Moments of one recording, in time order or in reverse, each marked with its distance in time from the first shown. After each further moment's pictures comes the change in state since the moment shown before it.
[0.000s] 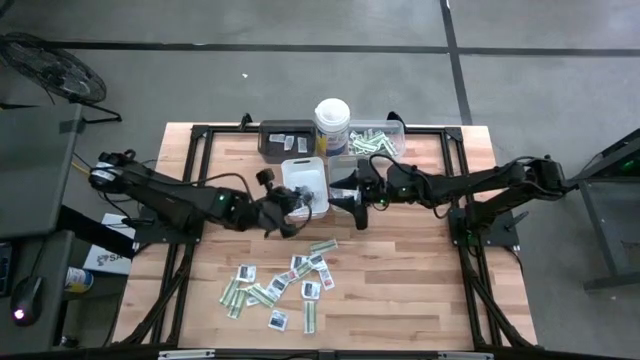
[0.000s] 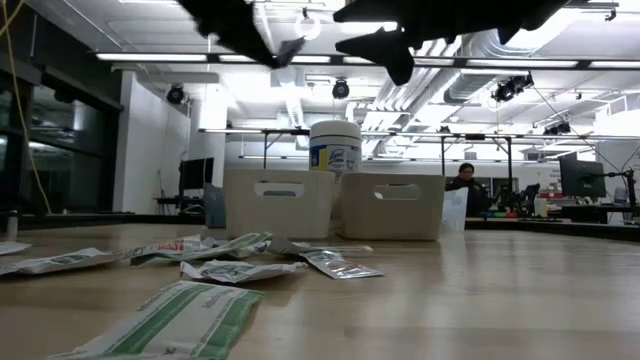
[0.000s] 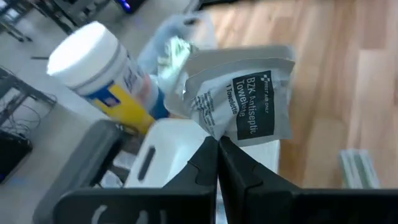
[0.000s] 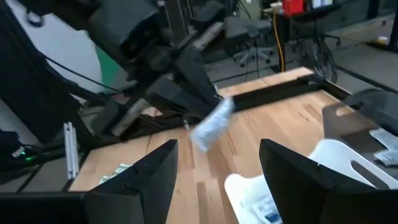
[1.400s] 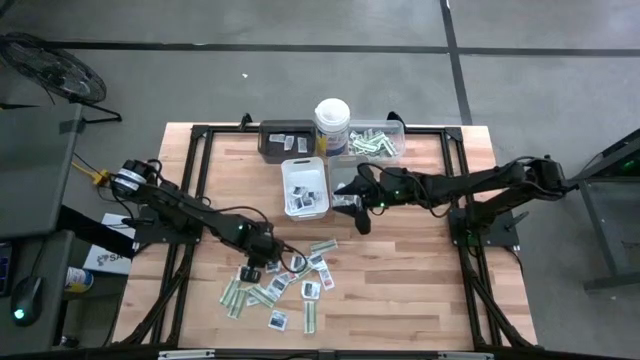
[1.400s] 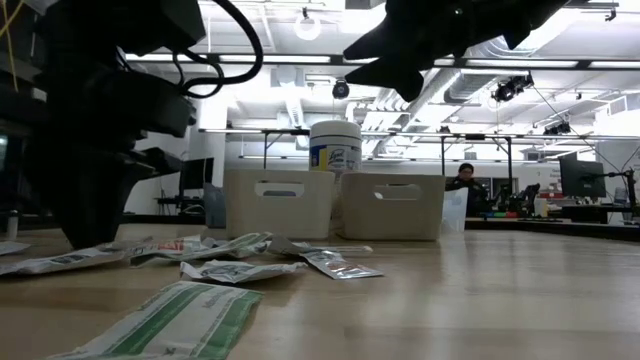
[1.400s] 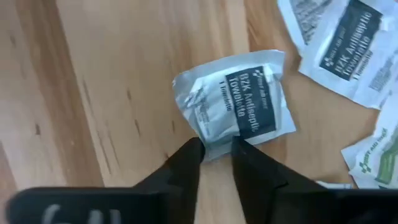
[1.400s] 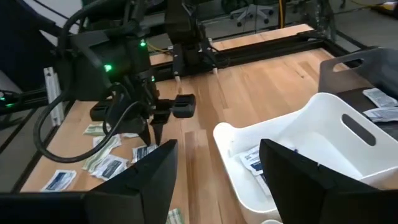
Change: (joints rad) left arm -0.075 0.274 -0.295 -0.061 0.816 -0.038; right arm 0.001 -0.001 0.000 -0.185 -0.022 -0.058
